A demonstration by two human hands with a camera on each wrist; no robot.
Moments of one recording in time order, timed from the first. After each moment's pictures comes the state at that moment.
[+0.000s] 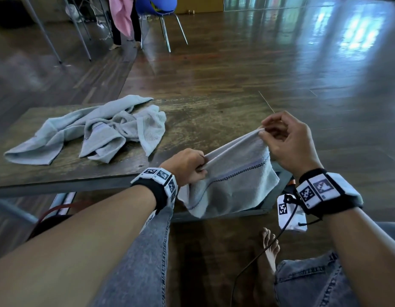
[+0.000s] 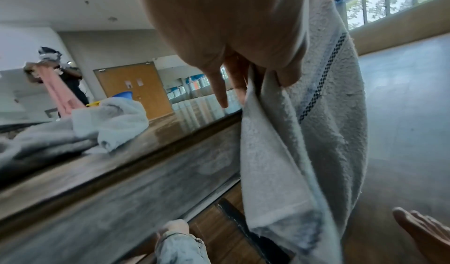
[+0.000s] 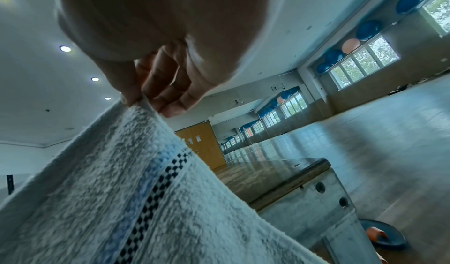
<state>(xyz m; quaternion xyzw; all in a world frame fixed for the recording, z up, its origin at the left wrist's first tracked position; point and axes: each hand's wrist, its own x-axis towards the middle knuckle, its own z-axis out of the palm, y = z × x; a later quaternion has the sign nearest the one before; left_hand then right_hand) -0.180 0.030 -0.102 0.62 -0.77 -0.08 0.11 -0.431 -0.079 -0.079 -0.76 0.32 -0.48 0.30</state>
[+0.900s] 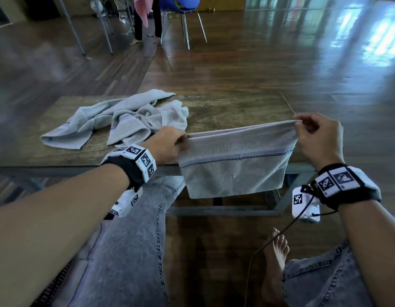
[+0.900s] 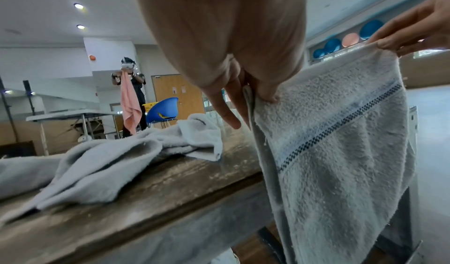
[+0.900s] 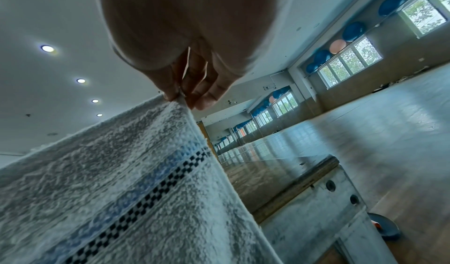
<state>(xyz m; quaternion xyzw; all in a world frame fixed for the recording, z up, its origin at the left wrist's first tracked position) -0.099 0.073 -0.060 0.73 -0.66 -0.07 0.17 -0.427 -0.096 -0.072 -0.73 0.45 -0.47 0.19</state>
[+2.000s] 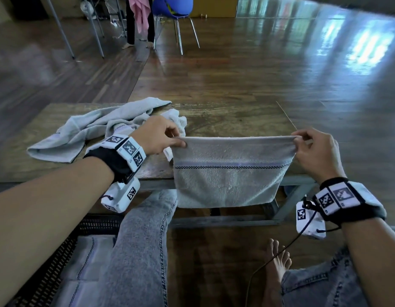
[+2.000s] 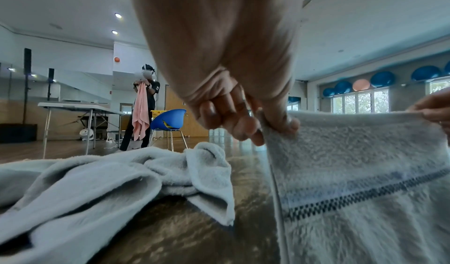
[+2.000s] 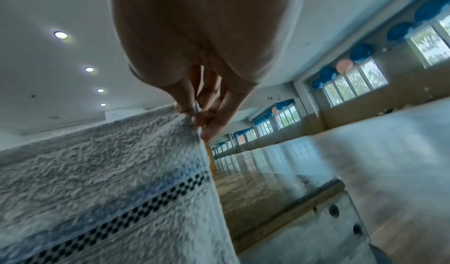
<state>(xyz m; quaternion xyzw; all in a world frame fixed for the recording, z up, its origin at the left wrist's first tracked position) -0.057 0.052 -0.032 0.72 -0.64 -0.13 0.25 -0.415 -0.085 -0.063 -0.76 0.52 -0.36 0.15</state>
